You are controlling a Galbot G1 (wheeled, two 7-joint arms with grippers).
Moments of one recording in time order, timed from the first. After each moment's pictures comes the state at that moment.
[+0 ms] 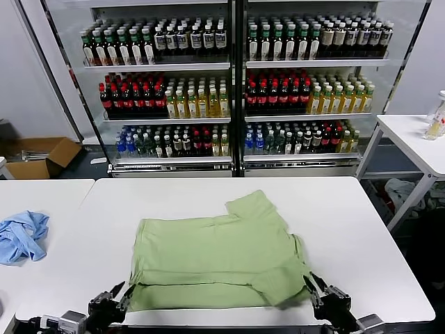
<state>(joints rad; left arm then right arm) 1.78 -1.16 -0.75 -2.29 -0.28 0.57 0.09 -1.80 0.97 0.62 2.37 0.44 -0.41 0.12</state>
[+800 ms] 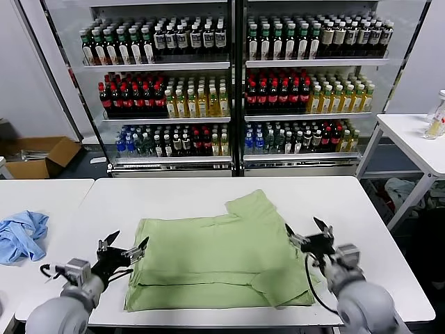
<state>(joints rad) 1.33 -1.08 -0.62 -1.96 -0.40 0.51 0.09 -1.03 1.08 0.28 1.89 0.50 -0.53 0.18</state>
